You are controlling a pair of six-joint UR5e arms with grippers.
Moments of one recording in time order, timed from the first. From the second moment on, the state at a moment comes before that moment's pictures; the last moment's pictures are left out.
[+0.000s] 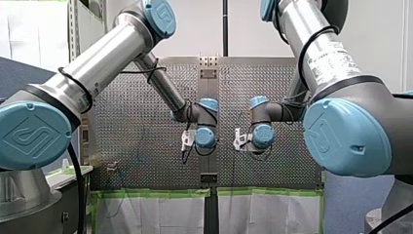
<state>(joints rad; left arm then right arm) -0.68 -2.32 -1.57 -2.56 -2.08 -1.56 2.06 -0.95 1.84 -0.56 1.77 1.62</state>
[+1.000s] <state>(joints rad) -0.74 -2.41 -1.43 -2.59 -2.12 -1.69 1.94 -0.89 1.79 -0.60 1.54 1.61</state>
